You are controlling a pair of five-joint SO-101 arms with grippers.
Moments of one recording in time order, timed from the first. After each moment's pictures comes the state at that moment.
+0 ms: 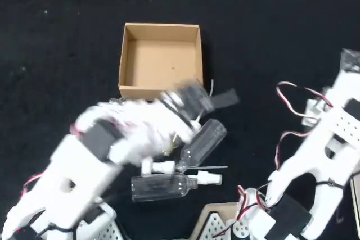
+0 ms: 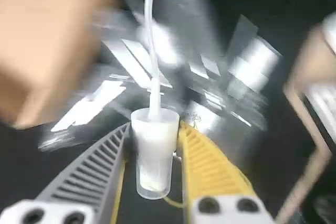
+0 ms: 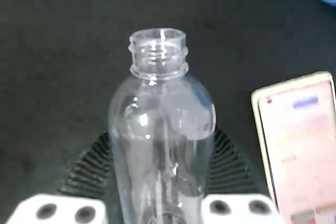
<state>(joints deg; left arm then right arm) 28.3 -42.9 18.8 85.4 -22.5 38.9 -19.4 26.5 67.7 20.3</state>
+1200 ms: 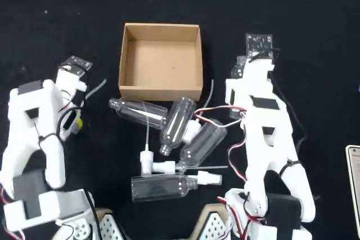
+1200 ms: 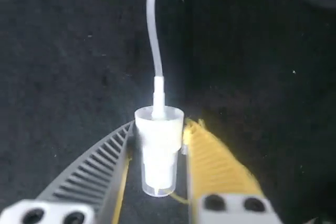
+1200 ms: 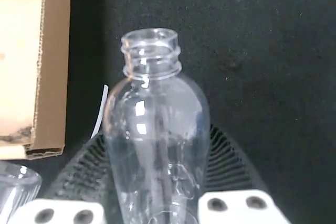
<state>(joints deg) -22.9 -8.0 32.6 65.5 -45.4 6.5 -19.3 50.8 27.6 4.4</state>
